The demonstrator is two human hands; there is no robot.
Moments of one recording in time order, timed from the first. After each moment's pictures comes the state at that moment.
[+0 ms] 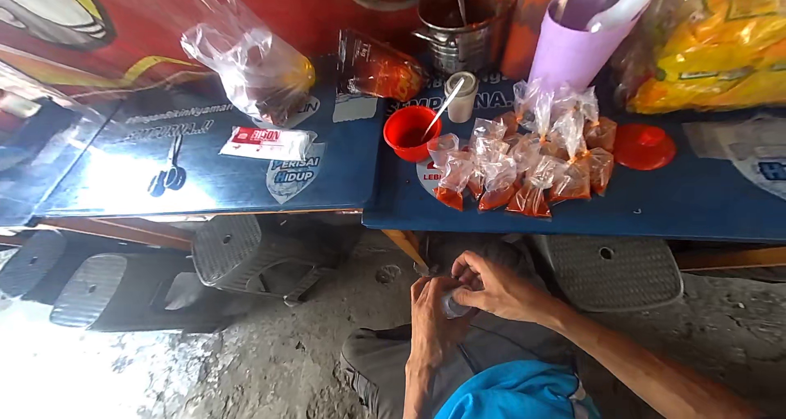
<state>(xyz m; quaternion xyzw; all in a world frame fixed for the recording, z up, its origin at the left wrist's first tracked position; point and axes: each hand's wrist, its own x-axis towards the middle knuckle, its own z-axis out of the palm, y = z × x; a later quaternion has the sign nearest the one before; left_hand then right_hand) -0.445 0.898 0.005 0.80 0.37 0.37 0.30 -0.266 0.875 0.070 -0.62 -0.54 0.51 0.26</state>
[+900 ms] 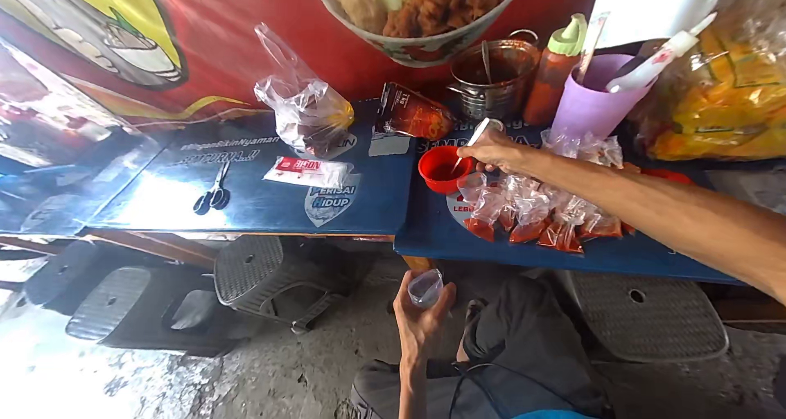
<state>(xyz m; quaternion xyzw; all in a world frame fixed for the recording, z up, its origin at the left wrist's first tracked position) -0.463 0.961 0.055 0.60 0.35 0.55 0.47 -0.183 1.111 0.161 -0.77 -0.43 0.34 0.33</state>
